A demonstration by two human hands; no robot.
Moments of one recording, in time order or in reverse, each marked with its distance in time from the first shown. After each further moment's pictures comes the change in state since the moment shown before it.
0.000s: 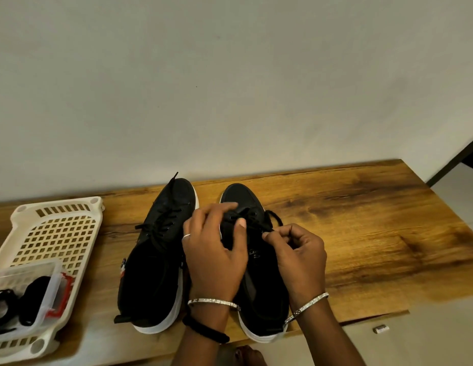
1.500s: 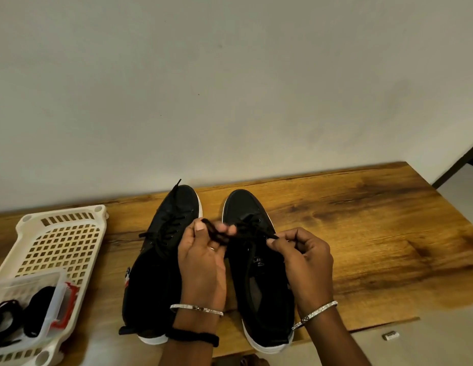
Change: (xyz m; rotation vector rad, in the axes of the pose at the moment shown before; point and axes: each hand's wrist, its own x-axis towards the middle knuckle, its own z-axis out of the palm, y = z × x) left_hand 0.017 0.007 -0.010 -1.105 0.033 -0.777; right_hand 0.004 0.001 -0.002 0.041 -0.032 -0.012
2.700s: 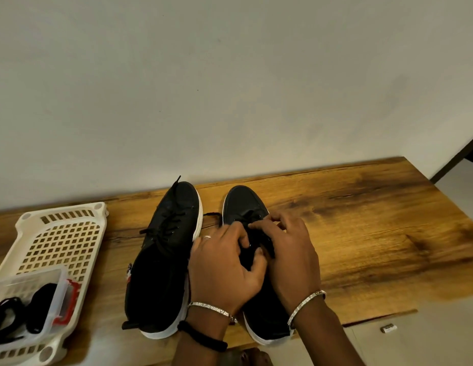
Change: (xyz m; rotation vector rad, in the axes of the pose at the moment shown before) left_hand -0.008 -0.006 -0.021 1.468 -0.315 0.777; right_hand -0.008 -0.007 0.012 -0.752 -0.090 -0.617
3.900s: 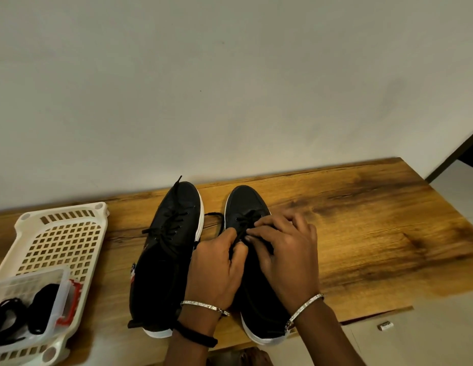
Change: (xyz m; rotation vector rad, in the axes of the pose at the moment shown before) left_hand -0.001 -0.027 0.006 -0.183 -0.028 -0.012; right_hand 0.000 -0.002 0.005 -0.051 0.150 -0.147
